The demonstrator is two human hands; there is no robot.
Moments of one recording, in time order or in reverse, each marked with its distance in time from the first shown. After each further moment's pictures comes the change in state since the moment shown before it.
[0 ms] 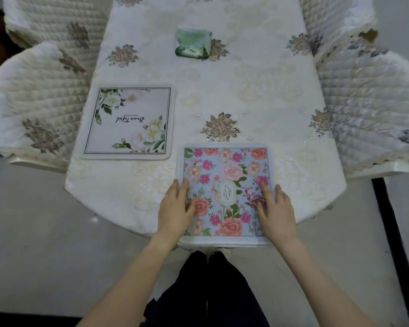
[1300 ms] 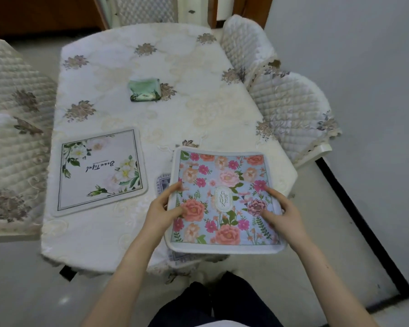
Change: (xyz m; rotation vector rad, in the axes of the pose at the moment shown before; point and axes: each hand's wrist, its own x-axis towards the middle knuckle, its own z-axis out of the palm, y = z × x) left_hand 0.001 0.058 -0.103 -0.860 -0.270 0.029; right_hand -0.080 -0.019 -0.093 1.082 0.160 0.350
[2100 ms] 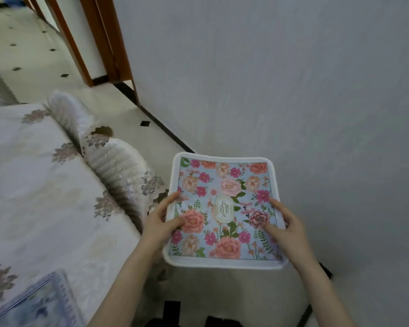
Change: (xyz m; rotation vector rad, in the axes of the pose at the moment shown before) left_hand 0.077 0.140 0.480 0.046 -0.454 0.061; right_hand 0.047 0.016 -0.435 0.250 0.472 -0.026
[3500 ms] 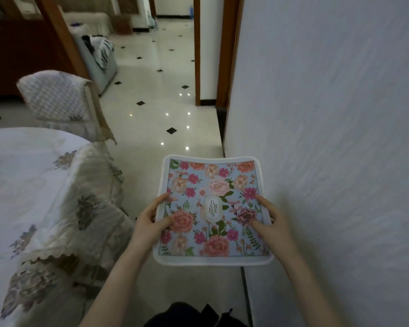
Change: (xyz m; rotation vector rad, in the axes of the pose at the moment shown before) left_hand 0.621 0.234 -0.041 -0.236 0.701 0.053; right_hand 0.795 -0.252 0.267 -0.160 -0.702 -0.134
